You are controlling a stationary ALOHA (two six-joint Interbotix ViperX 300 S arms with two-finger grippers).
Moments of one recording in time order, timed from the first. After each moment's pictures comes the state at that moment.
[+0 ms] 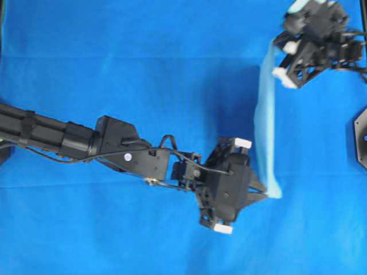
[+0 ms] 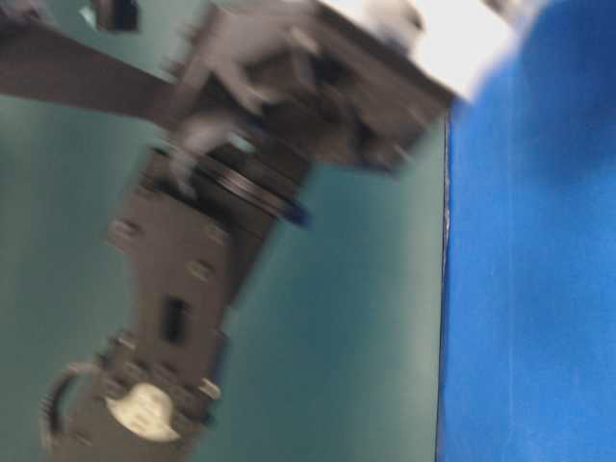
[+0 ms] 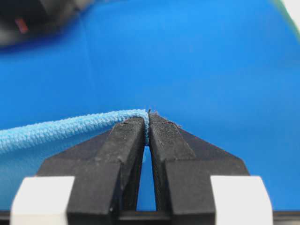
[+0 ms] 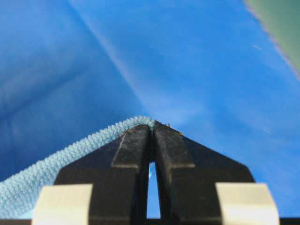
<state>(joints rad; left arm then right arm) -0.20 0.39 0.14 -0.03 -0.06 0.14 -0.34 -0.35 0.82 -0.68 0.47 0.75</state>
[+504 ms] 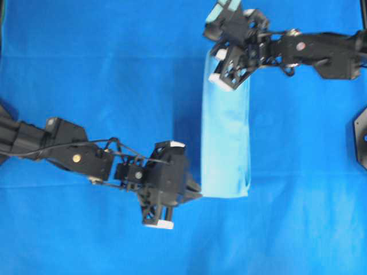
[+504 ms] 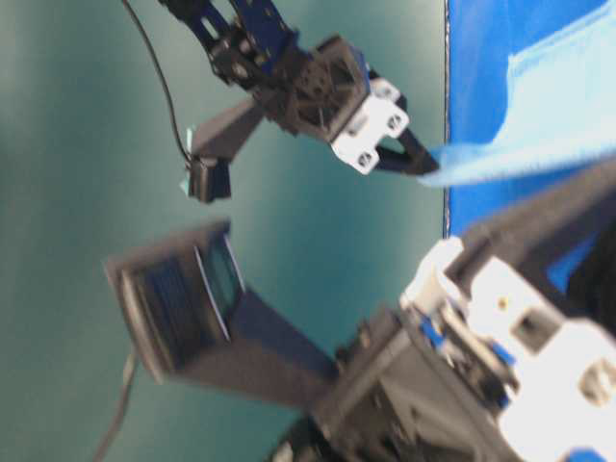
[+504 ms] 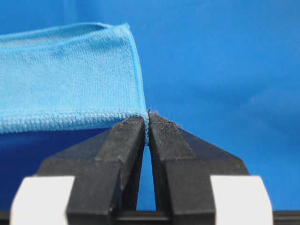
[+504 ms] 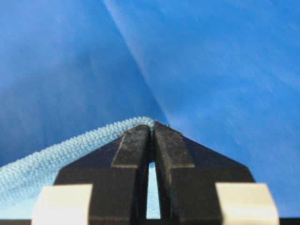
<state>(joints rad) -0.24 0.23 0.53 -0.03 -0.15 -0.08 -0.34 0.06 0.56 -0.68 0.29 0.74</state>
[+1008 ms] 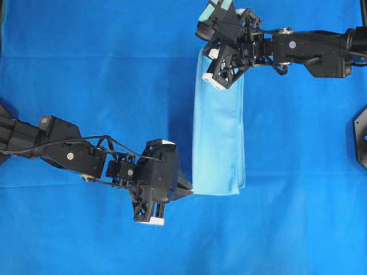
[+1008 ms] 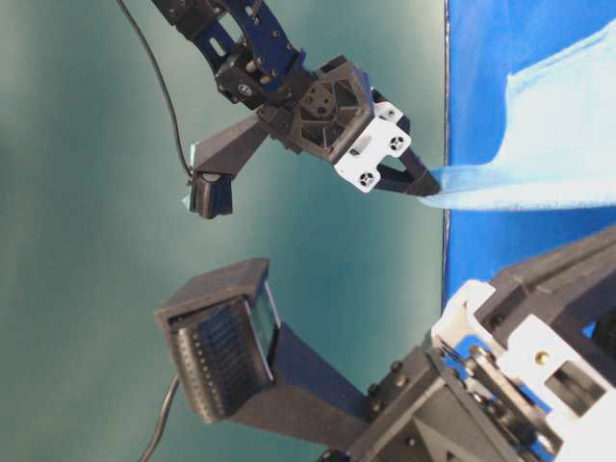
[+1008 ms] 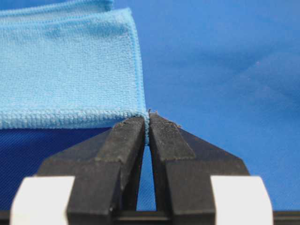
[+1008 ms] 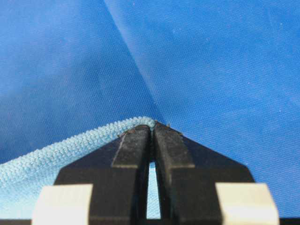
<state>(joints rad) -0.23 0.23 0.59 -0.03 -0.19 -0.08 -0.34 0.09 0.54 -0.69 0.26 0.74</state>
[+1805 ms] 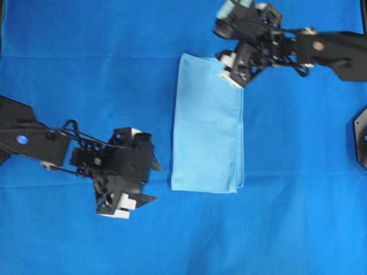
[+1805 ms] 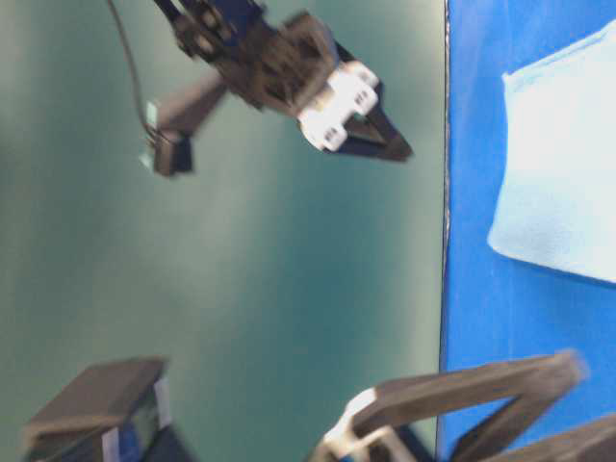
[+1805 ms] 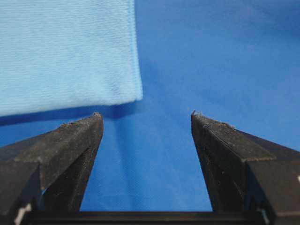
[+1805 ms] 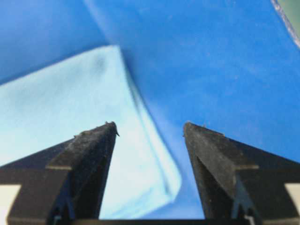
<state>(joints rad) -0.22 -0.06 0.69 -0.03 0.14 -0.08 -0.30 -0.09 0.63 -0.69 0.36 0.74</state>
